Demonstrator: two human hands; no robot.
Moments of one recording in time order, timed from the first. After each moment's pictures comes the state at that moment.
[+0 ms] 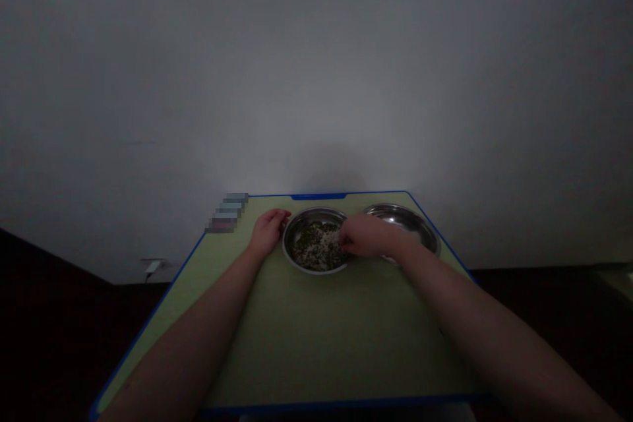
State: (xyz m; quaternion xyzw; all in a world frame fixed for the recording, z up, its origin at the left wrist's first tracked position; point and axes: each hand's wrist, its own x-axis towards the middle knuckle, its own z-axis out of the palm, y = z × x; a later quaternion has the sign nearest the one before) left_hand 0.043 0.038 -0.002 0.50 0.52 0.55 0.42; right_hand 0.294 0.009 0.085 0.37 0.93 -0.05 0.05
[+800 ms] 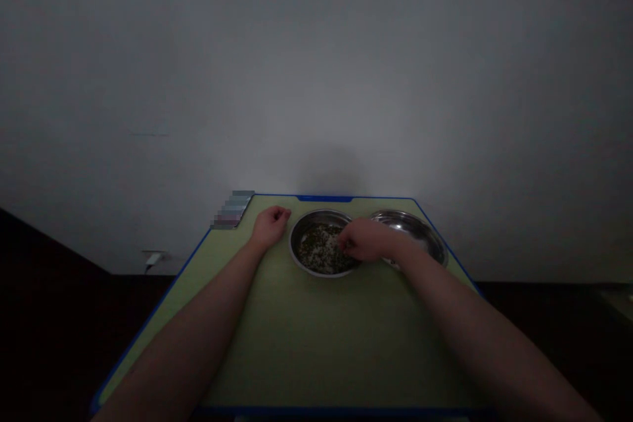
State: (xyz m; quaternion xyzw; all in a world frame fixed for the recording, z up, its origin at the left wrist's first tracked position) left_hand 0.023 0.052 -0.006 0.59 0.60 0.49 0.22; right_hand 0.287 0.012 0.088 0.34 0.93 -0.07 0.05
